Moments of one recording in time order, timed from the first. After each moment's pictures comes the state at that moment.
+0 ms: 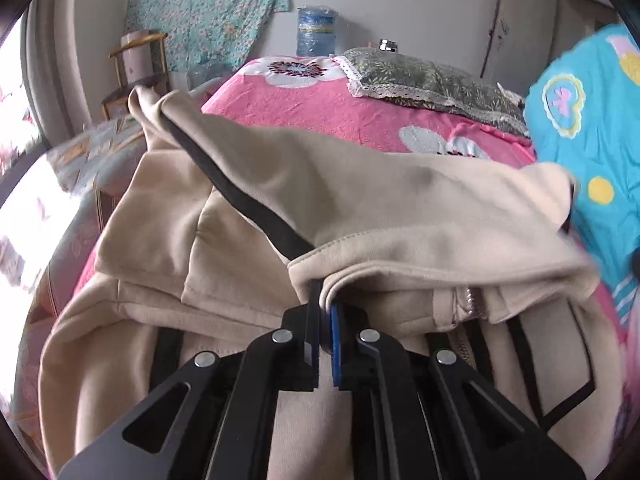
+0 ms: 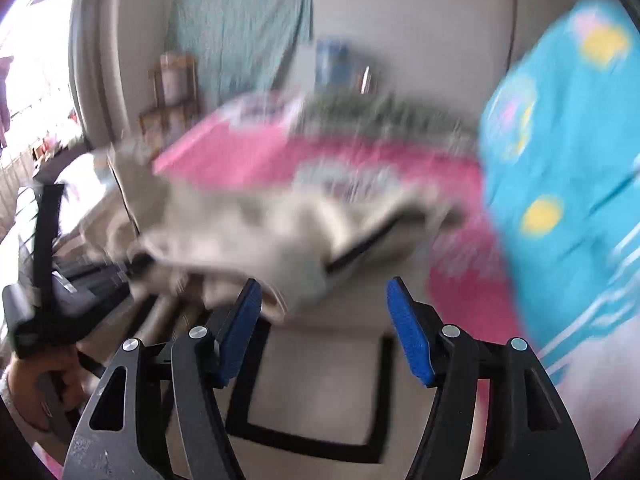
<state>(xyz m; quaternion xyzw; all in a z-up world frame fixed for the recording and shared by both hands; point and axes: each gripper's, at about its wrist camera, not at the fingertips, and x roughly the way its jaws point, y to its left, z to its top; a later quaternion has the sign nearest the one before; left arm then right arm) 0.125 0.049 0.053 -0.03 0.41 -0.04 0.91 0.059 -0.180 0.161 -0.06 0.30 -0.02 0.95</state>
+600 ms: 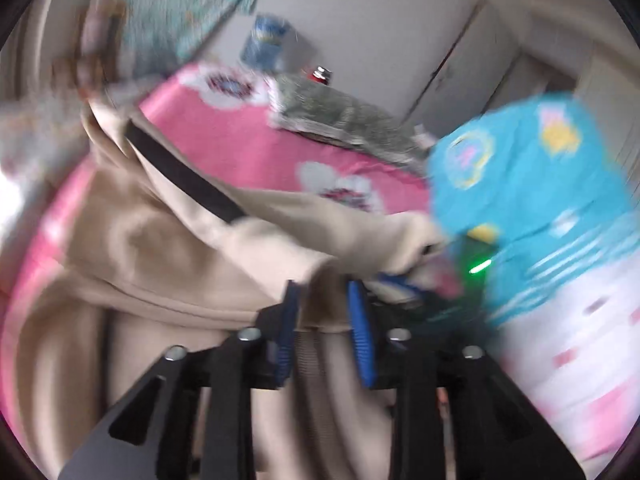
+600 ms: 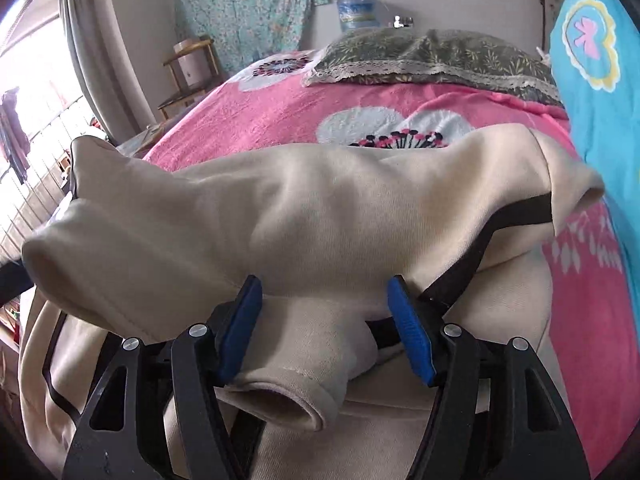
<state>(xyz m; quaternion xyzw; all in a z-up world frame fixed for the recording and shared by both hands) 0.095 0.051 0.116 -0.19 0.39 -0.21 0.88 0.172 -0.200 0.057 0.04 0.42 0.08 0.90</state>
